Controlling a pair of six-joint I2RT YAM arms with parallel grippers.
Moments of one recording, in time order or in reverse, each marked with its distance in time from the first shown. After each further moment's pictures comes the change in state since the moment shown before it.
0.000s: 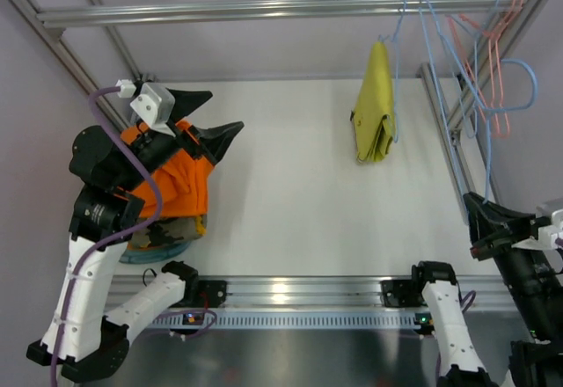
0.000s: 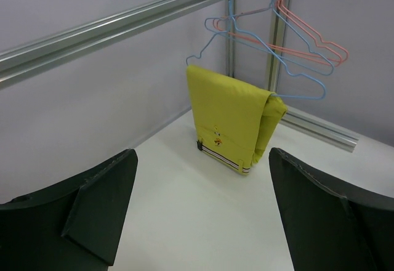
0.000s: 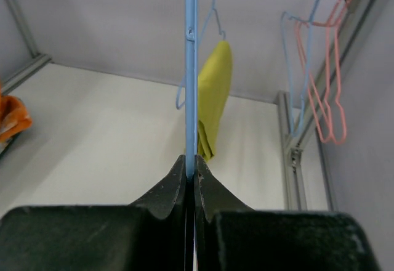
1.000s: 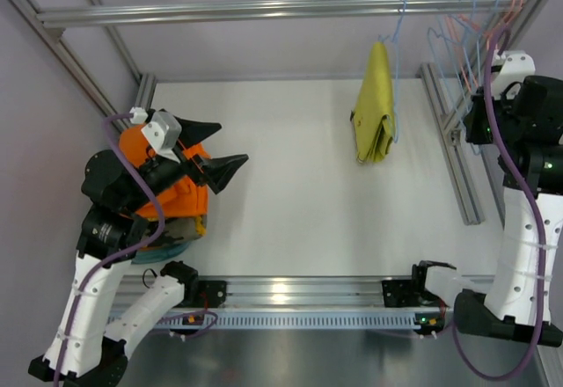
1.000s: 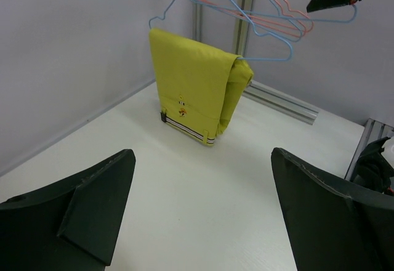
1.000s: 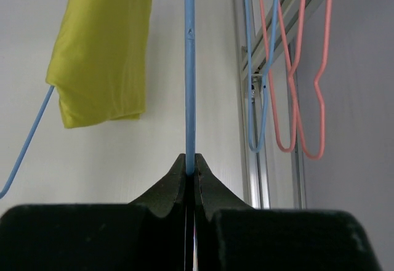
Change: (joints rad) left arm 0.001 -0.127 -0.199 0.000 0.078 -0.078; right arm -0.067 0.644 0.080 -0.014 0.246 -0.118
